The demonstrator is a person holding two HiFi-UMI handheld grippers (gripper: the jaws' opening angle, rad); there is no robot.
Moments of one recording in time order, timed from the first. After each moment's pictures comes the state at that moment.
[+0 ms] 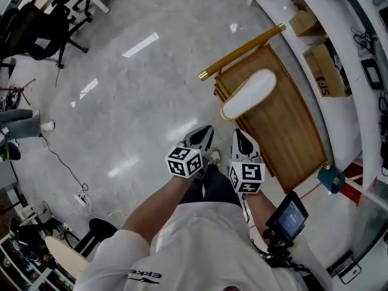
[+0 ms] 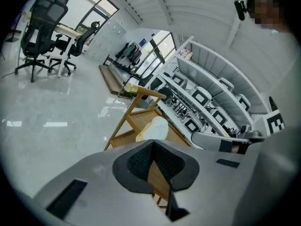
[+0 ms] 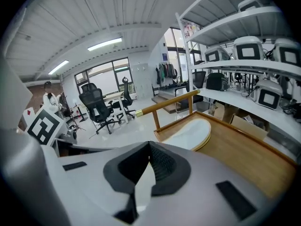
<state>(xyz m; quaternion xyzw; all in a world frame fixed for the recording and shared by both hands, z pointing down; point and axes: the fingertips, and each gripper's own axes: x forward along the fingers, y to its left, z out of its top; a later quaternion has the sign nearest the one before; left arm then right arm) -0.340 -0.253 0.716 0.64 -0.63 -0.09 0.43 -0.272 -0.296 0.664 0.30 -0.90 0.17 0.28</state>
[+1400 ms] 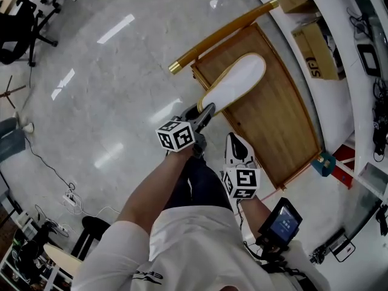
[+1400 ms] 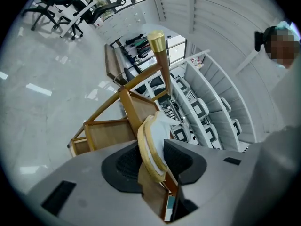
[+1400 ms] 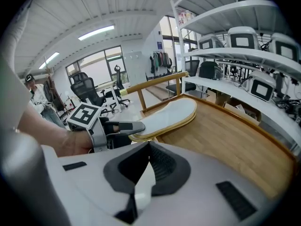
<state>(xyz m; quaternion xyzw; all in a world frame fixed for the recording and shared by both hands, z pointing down) -0.315 -0.348 0.798 0.64 -0.54 -0.22 0.50 -0.217 -0.304 0.730 0.32 -0.86 0.19 0.34</state>
